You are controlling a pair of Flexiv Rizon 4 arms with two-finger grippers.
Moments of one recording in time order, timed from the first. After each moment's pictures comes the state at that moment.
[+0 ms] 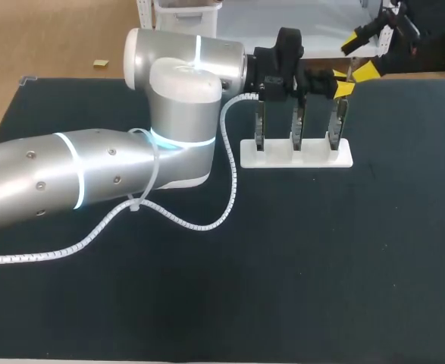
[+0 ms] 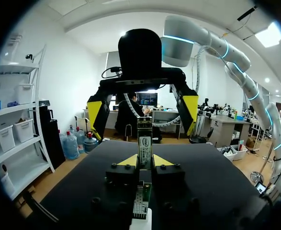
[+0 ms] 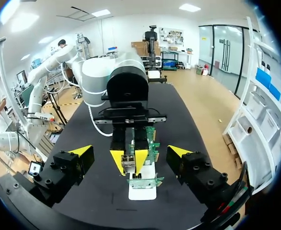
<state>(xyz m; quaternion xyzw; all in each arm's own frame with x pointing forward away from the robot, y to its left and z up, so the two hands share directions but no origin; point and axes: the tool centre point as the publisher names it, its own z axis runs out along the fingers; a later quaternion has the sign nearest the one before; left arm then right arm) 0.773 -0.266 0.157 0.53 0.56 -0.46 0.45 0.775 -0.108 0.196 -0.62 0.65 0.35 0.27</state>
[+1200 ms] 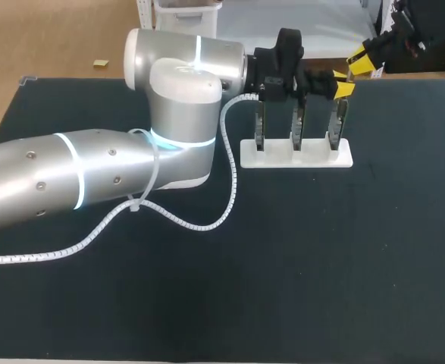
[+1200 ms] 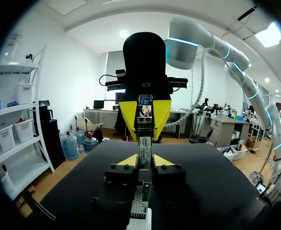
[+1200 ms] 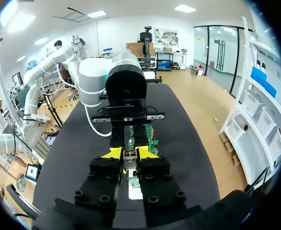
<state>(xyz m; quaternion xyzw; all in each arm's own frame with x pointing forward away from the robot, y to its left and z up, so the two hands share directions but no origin) 0.773 -0.266 0.157 0.53 0.56 -0.46 0.45 0.773 -0.111 0.193 -0.61 0.66 0.34 0.29</state>
